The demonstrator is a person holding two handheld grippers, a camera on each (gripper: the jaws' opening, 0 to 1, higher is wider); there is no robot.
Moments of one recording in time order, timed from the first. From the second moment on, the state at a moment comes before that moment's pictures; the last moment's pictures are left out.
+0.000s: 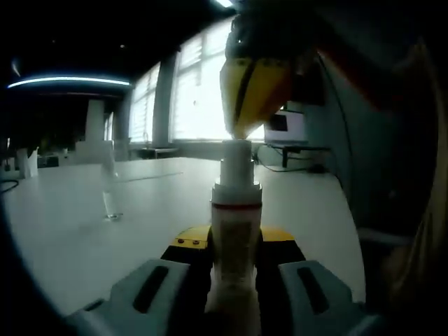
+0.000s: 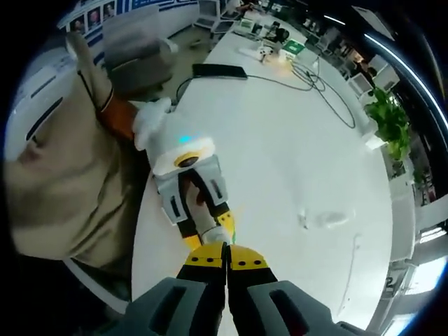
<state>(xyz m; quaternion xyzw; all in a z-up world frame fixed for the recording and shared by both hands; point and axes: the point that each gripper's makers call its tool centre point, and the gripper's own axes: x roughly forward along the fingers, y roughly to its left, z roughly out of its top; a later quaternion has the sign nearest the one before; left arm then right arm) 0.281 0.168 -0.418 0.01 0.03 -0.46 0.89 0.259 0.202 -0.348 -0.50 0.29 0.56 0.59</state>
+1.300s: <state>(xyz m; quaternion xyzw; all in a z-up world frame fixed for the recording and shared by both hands) 0.278 0.166 -0.418 0.02 0.03 -0.45 0.89 0.258 0.205 -0.353 -0.56 0.33 0.58 0.49</state>
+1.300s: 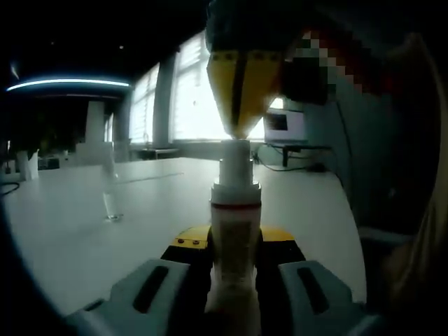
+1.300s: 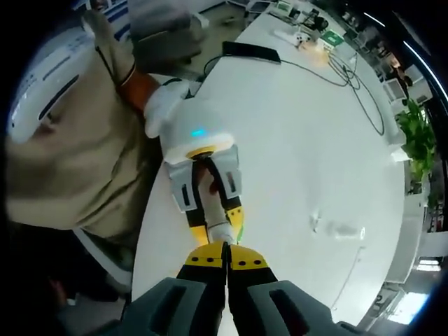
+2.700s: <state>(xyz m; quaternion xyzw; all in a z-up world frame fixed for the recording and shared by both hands) 0.292 0.173 -0.421 0.02 0.03 -0.46 0.89 0.259 0.203 -0.357 -0.54 0.34 0.58 0.51</state>
